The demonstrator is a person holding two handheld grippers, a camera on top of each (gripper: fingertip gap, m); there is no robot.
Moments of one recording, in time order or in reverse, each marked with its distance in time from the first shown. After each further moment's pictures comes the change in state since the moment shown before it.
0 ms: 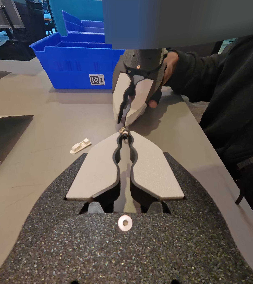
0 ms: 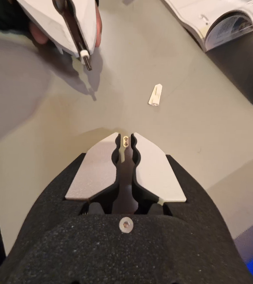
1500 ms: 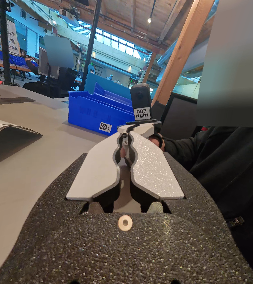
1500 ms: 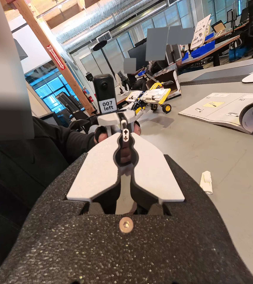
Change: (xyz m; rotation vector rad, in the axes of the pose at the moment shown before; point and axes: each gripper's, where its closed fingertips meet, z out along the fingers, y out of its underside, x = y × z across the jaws) left arm -0.018 -0.052 -0.028 0.448 -0.048 -0.304; right arm -0.025 -0.114 -0.017 0.758 -0.381 0.378
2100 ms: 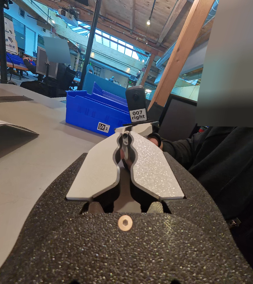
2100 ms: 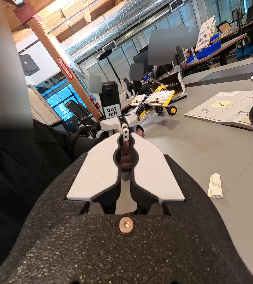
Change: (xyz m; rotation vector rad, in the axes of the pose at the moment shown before) left arm 0.002 0.001 0.002 0.005 0.008 -0.016; right arm -0.002 -0.003 0.002 0.037 -0.037 0.060
